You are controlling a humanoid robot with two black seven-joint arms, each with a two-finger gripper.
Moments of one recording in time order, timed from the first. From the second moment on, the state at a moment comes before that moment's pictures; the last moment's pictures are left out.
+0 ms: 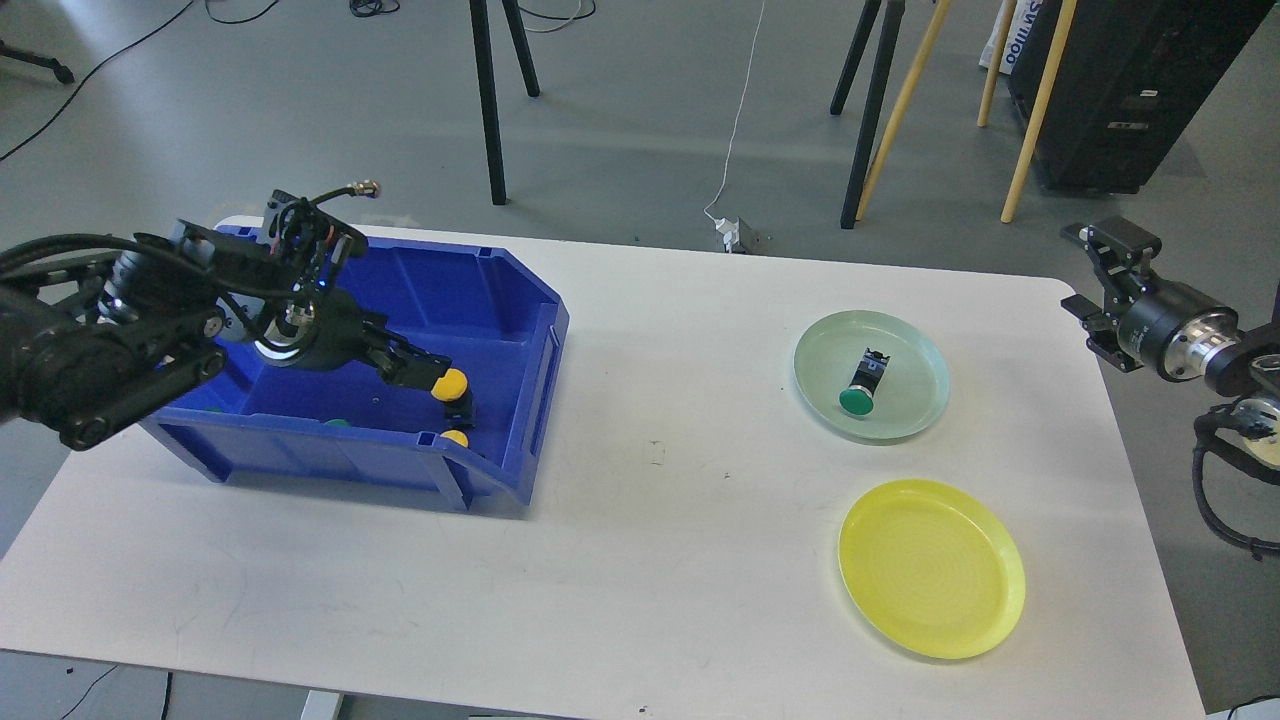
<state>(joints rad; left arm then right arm) -1.08 0.52 -0.05 -0.89 1.79 -0.49 -0.28 0.82 -0.54 0.28 0.38 -0.40 0.37 0.35</state>
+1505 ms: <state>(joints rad) -1.04 0.37 -0.05 -0.72 1.81 -0.49 -0.31 0.81 -0.56 0.27 0.37 -0.40 0.38 0.35</state>
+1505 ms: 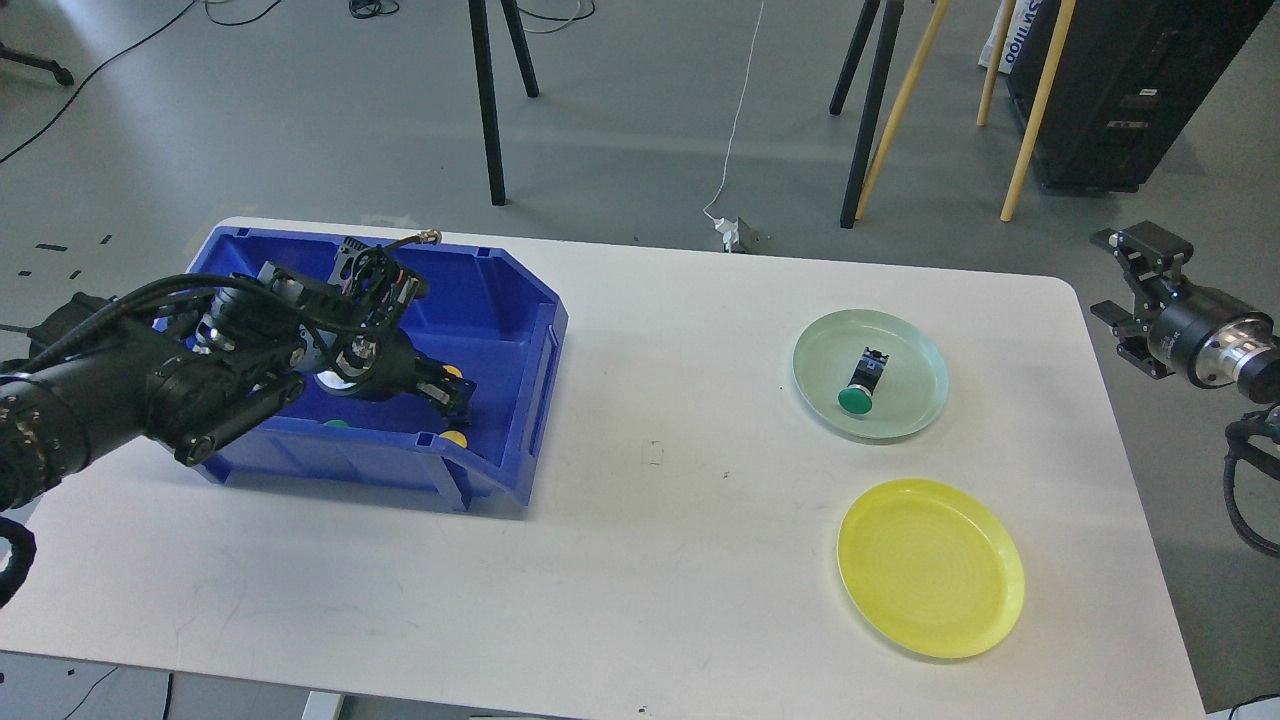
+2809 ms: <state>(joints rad) -1.27 0.33 -0.47 -0.80 1.06 -0.49 -0.33 1.01 -0.27 0.63 0.77 -0.34 0.35 0.21</state>
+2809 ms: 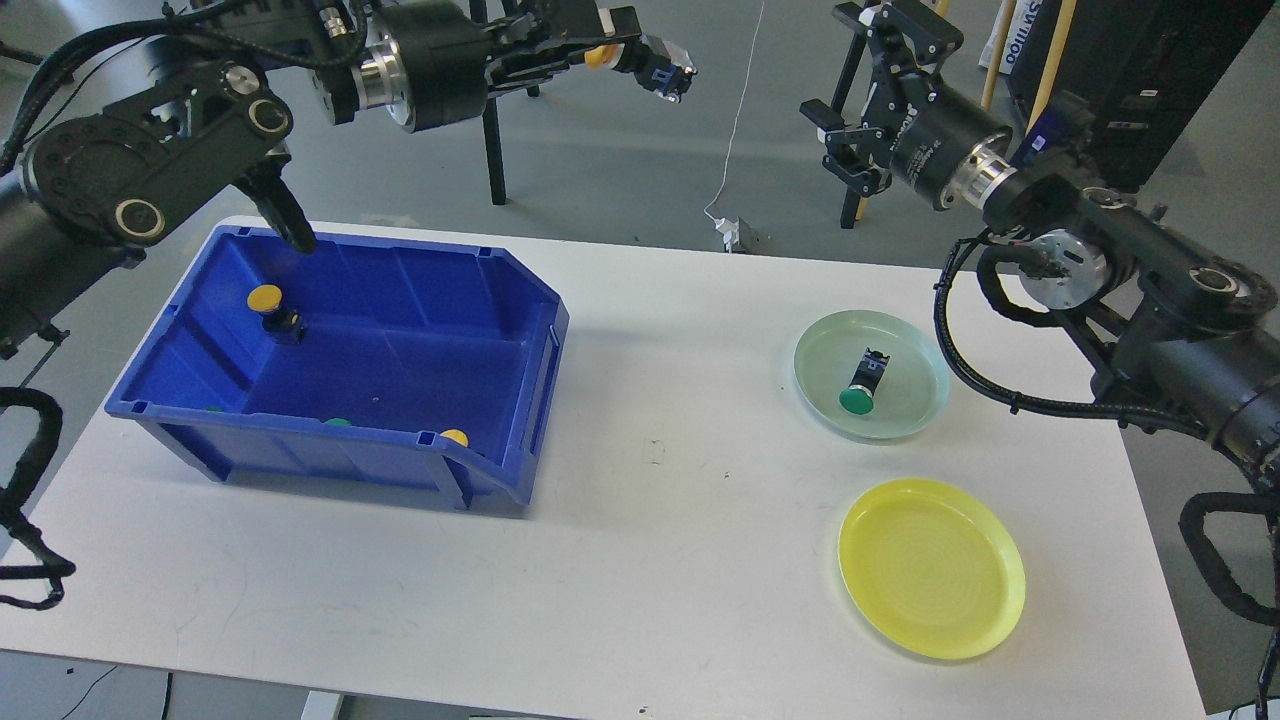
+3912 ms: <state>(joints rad) -1.31 0.22 -0.48 -0.70 1.00 -0.49 -0.33 1.02 -0.18 0.65 0.84 -0.33 0.33 0.21</state>
